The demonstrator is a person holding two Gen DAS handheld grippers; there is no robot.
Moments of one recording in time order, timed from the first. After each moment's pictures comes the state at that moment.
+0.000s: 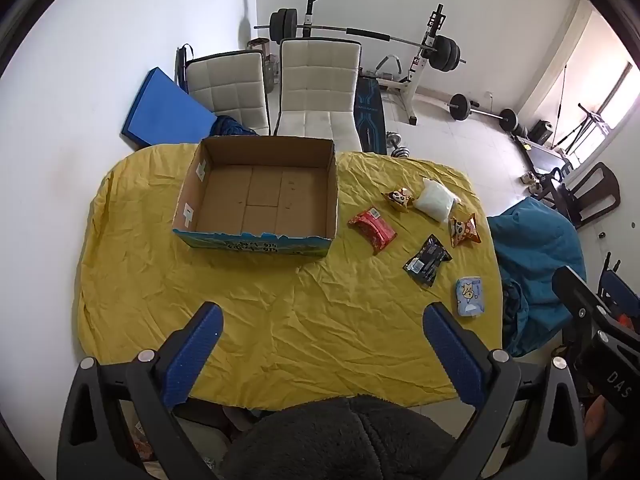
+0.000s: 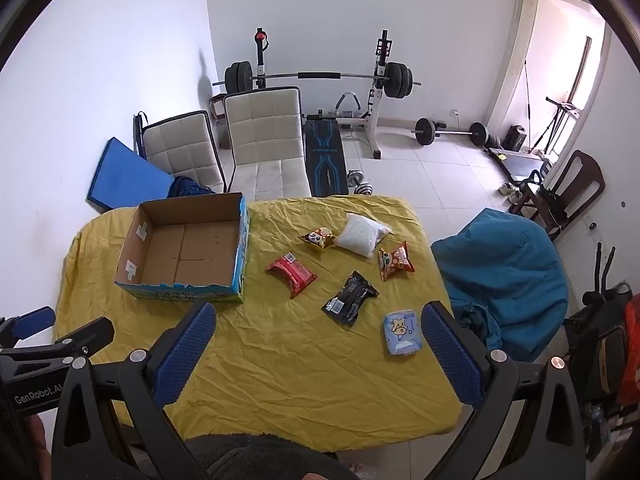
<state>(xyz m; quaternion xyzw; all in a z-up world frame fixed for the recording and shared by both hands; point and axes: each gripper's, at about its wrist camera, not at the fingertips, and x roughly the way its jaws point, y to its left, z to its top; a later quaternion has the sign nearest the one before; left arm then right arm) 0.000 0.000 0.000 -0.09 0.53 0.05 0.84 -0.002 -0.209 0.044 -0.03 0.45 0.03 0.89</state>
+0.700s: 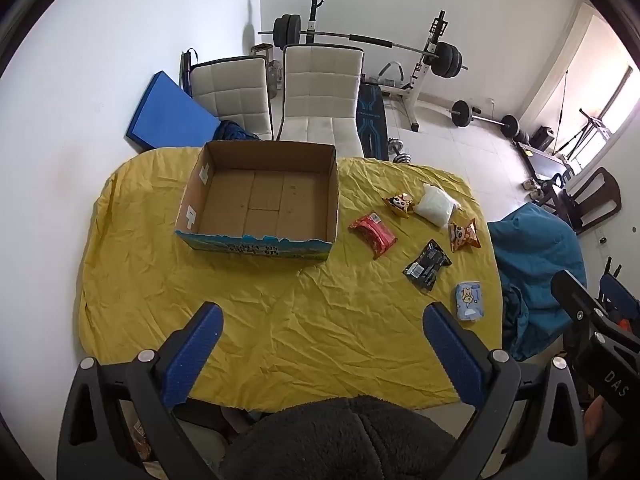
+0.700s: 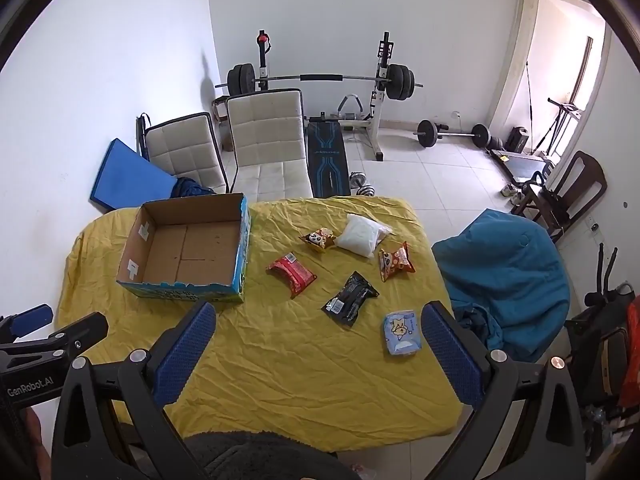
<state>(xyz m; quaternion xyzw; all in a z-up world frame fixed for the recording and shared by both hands) -0.007 -0.008 0.003 -0.09 0.52 0.06 0.85 -0.004 -0.212 0.045 -0.03 0.44 0.04 0.90</state>
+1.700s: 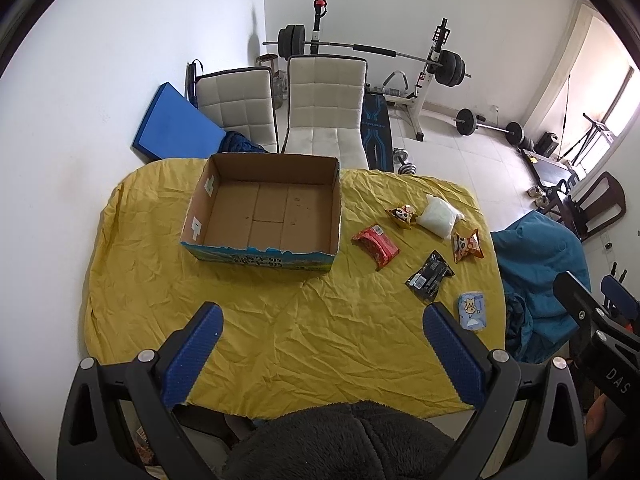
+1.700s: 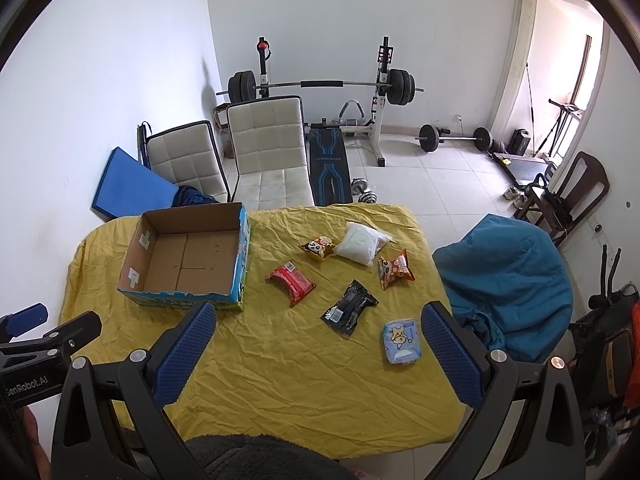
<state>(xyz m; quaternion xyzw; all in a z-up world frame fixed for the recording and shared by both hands) -0.001 -0.008 0.014 -0.08 0.50 0.07 0.86 0.003 -0.220 0.047 -0.02 0.43 0.05 0.90</state>
